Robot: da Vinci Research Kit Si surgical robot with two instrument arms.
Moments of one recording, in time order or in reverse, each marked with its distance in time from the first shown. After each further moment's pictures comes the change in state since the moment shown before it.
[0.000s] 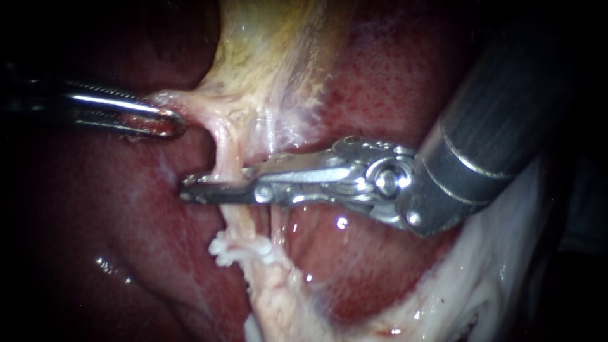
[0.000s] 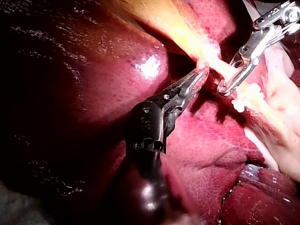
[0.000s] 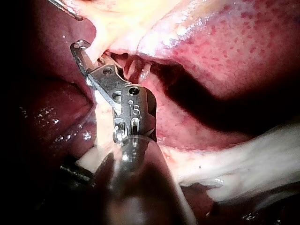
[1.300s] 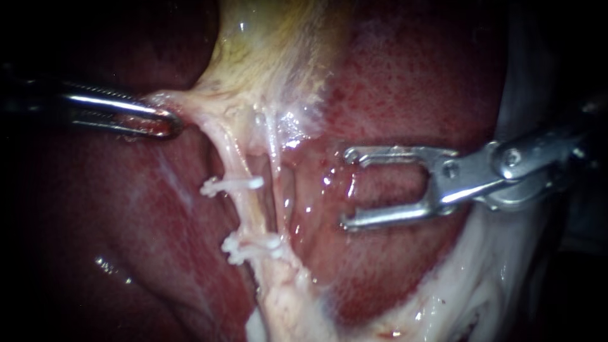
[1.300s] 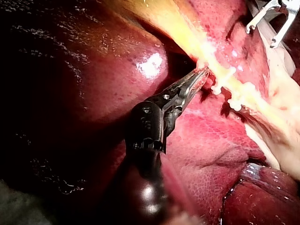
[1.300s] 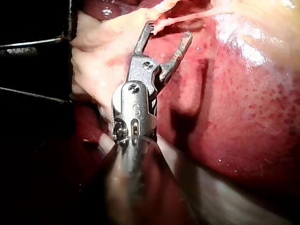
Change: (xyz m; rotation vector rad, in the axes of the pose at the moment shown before) right arm -0.004 -0.002 -0.019 -0.205 -0.075 -0.794; left arm 0.000 0.000 0.000 -0.002 -0.001 0.001
